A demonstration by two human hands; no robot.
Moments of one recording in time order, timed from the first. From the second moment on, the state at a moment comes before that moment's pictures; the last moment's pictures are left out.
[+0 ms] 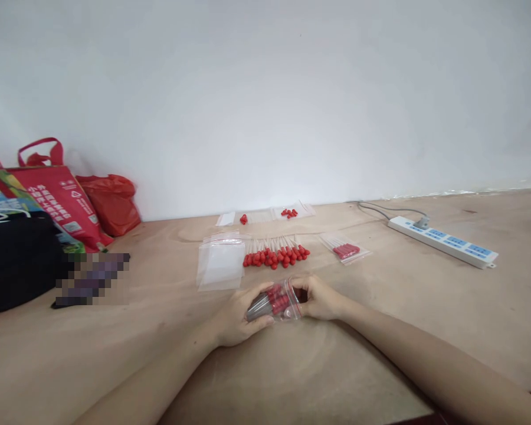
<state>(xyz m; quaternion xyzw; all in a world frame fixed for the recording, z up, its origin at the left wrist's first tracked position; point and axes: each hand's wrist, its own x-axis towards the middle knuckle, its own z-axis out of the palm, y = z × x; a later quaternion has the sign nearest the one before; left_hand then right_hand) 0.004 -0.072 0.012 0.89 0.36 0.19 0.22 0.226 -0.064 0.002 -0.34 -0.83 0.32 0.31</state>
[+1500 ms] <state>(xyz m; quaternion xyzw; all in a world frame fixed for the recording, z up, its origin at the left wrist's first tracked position) 0.000 -0.071 0.015 0.89 0.39 0.13 0.22 0.302 0.009 -0.020 -0.57 -0.48 0.25 0.61</state>
